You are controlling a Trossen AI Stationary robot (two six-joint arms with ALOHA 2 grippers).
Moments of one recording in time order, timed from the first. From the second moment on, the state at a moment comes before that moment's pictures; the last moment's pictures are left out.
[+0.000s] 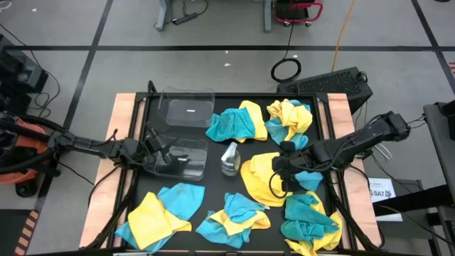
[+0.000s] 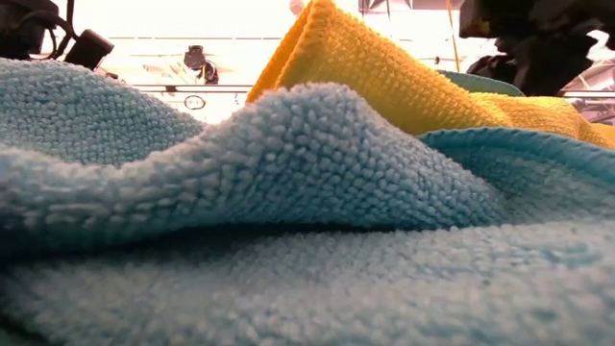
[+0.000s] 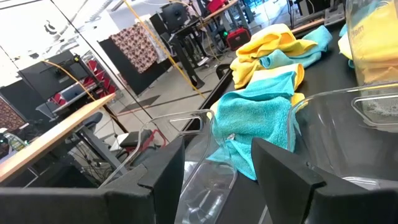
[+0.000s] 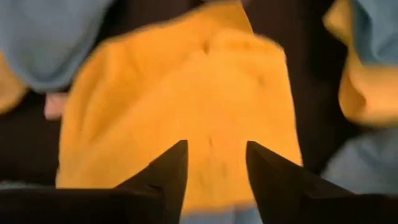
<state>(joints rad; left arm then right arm) -0.15 0.25 0.01 0.15 -0.68 0.43 0.32 1.26 0.91 -0.79 0.21 0.30</state>
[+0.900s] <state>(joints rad) -0.15 0.25 0.01 0.15 -0.68 0.43 0.27 1.72 0.95 -0.51 0.09 0.11</state>
